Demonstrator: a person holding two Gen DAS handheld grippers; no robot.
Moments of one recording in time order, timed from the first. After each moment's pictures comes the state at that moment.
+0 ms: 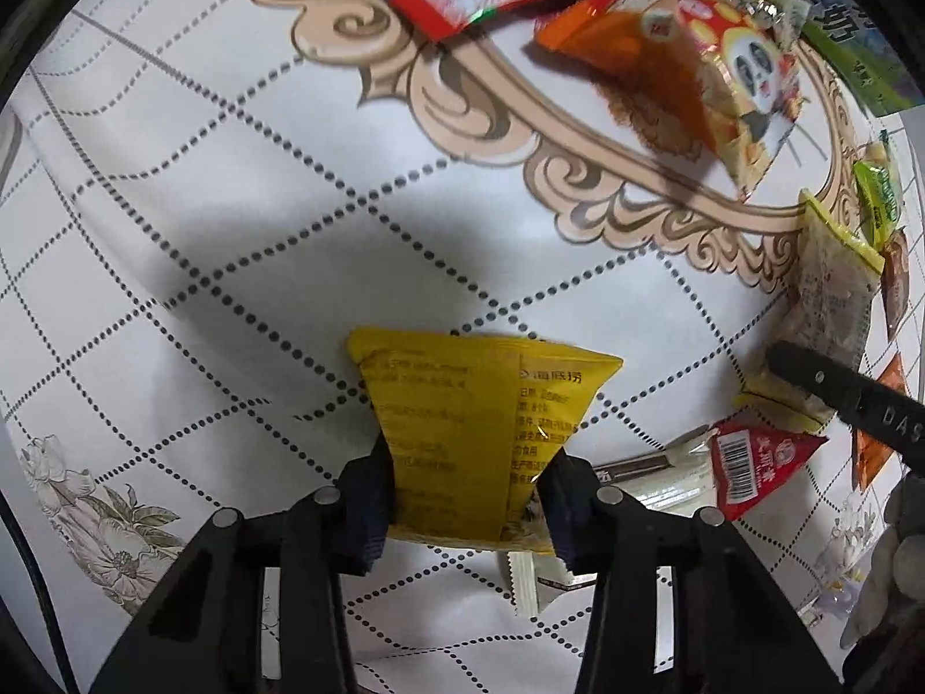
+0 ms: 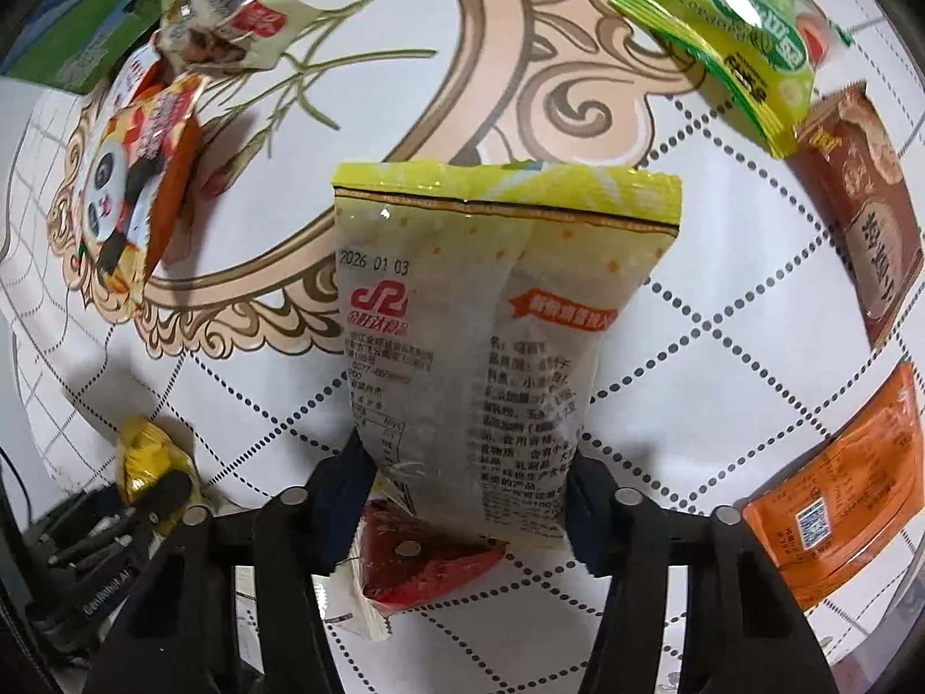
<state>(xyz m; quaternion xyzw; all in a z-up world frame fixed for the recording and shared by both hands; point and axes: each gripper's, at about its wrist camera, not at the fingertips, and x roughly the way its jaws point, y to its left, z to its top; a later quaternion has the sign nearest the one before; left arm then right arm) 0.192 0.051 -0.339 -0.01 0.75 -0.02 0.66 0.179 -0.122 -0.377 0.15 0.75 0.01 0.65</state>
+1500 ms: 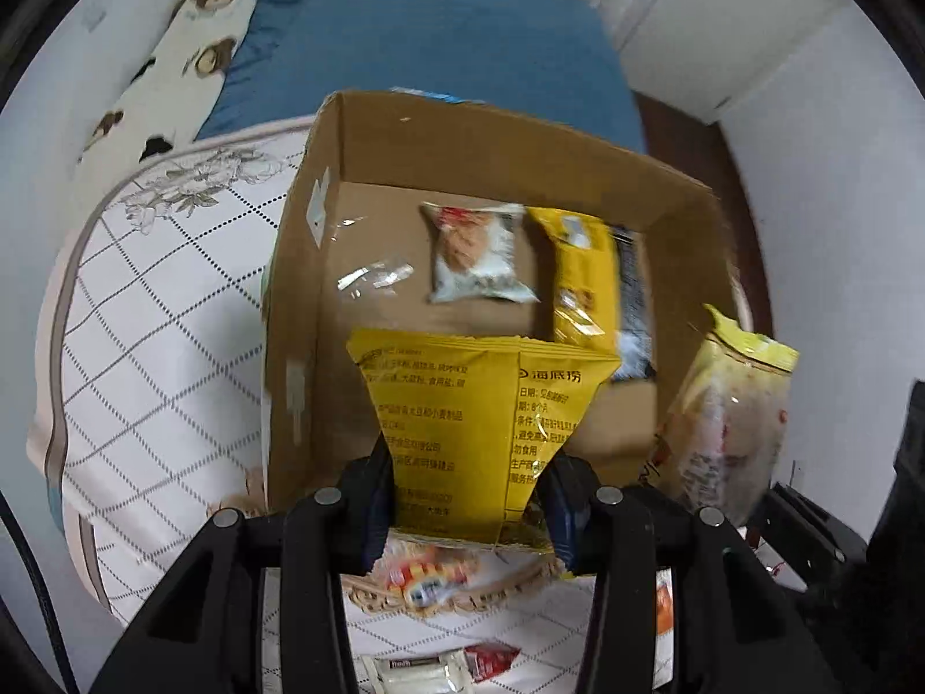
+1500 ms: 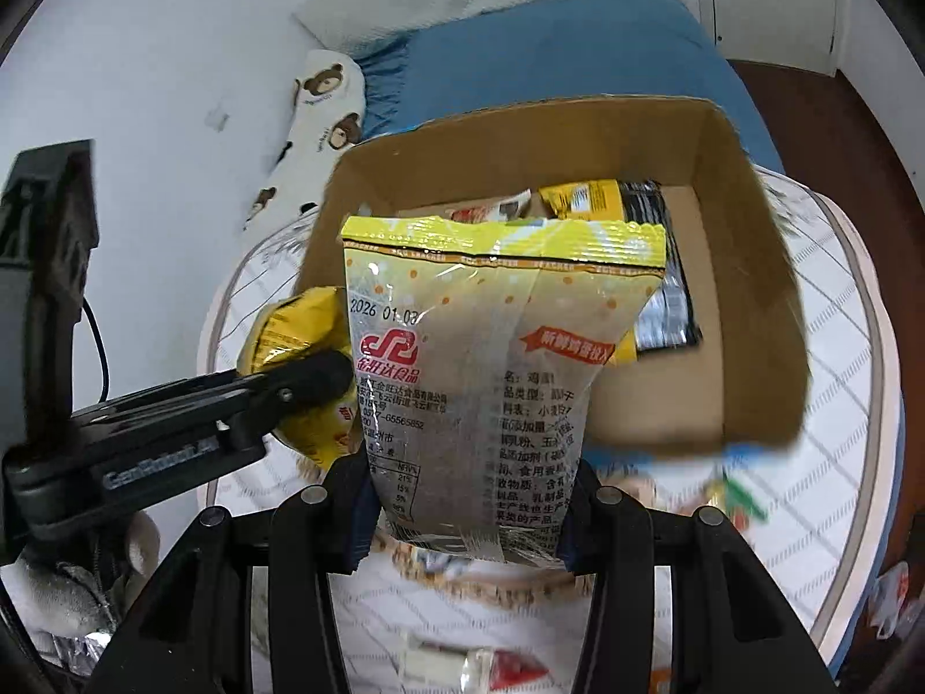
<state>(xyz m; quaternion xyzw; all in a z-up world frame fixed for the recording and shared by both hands) 0.477 -0.023 -0.158 -0.06 0.67 -0.08 0.73 0.399 -0.152 -0.149 0.18 0.62 0.11 0.76</state>
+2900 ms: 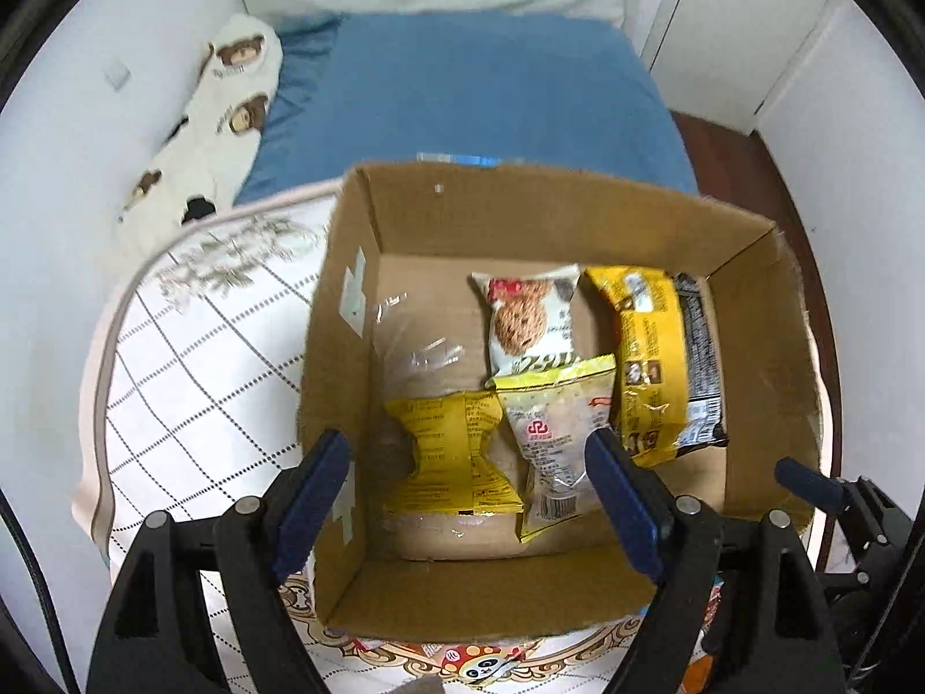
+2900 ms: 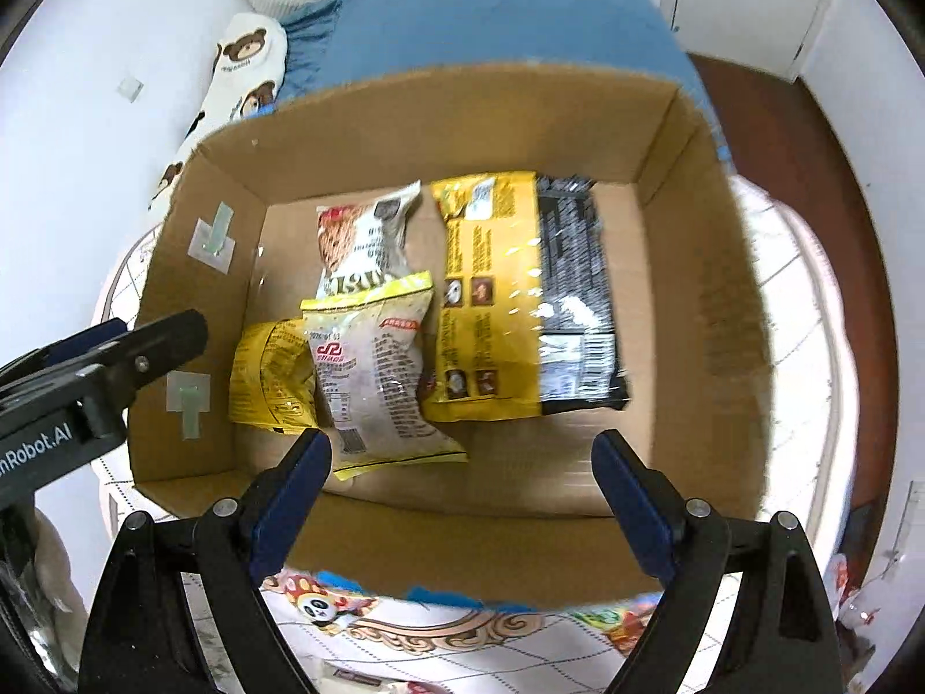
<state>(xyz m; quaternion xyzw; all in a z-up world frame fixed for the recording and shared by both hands) 0.478 -0.034 -0.152 0.01 0.61 -0.04 0.79 0.419 -0.159 -0.244 0.10 0.63 0.03 0.77</state>
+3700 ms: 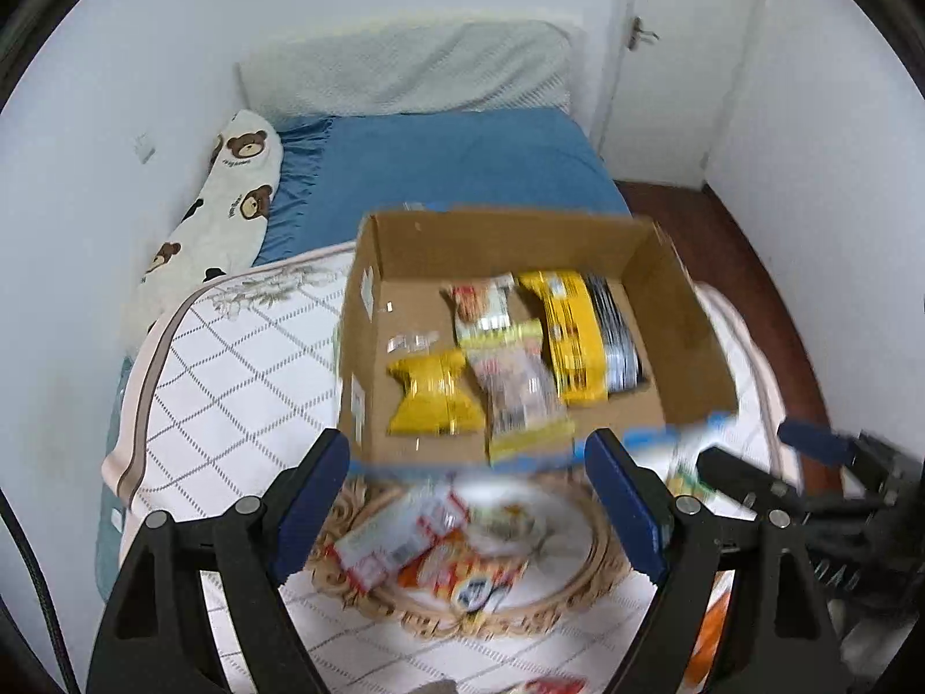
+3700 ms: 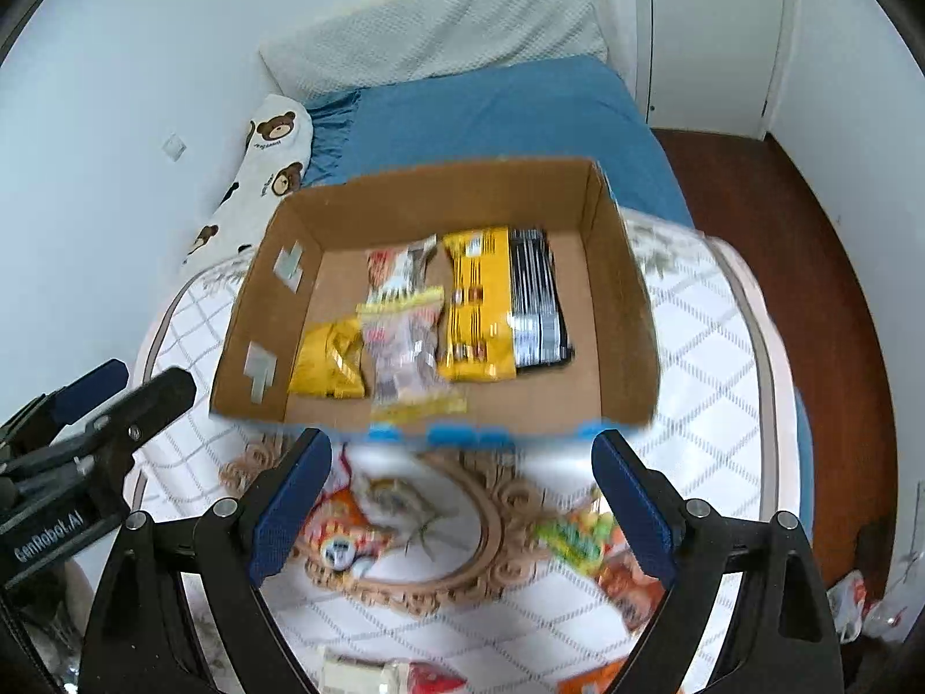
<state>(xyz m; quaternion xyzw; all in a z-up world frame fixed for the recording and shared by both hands) 0.332 -0.036 -0.089 0.04 0.51 -0.08 0.86 0.289 -0.178 -0.163 0.12 0.55 0.03 0.83</state>
